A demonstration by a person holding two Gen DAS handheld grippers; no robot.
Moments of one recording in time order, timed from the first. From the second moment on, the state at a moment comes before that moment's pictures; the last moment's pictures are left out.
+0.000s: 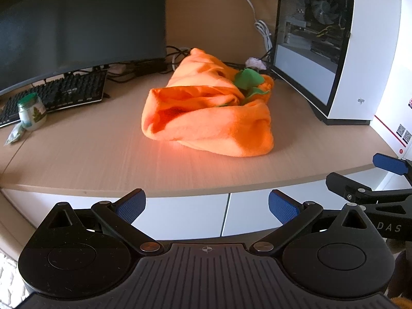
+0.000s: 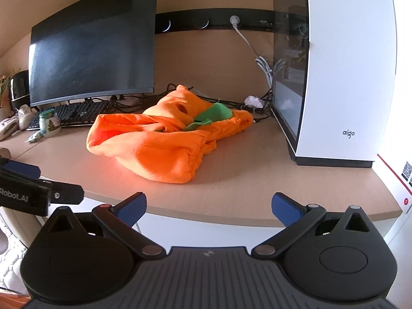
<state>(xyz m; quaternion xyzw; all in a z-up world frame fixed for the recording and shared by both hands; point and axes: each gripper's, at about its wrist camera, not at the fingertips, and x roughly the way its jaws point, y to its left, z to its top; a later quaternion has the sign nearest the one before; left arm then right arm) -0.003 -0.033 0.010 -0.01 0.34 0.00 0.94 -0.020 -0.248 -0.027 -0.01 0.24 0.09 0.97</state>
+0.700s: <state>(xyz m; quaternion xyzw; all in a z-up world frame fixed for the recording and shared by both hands) 0.006 -0.033 0.006 0.00 0.35 -0.01 0.94 -0.017 -0.243 -0.030 -0.02 0.25 0.08 0.96</state>
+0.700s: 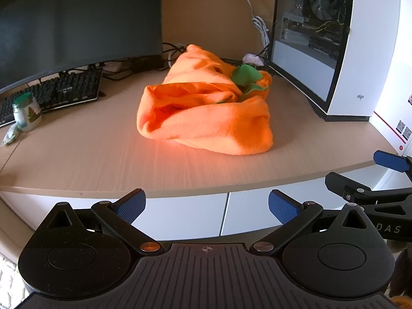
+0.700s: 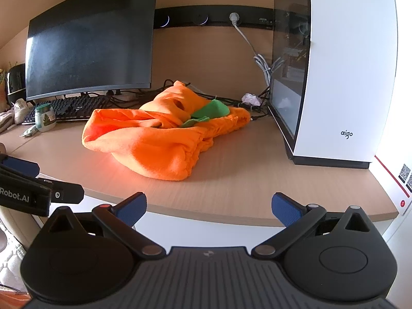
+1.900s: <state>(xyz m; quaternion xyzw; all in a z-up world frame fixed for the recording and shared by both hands) 0.144 0.062 0.050 0.01 0.36 -0.15 0.92 0.096 -0.181 0.036 0.03 0.31 -0.02 0.95</state>
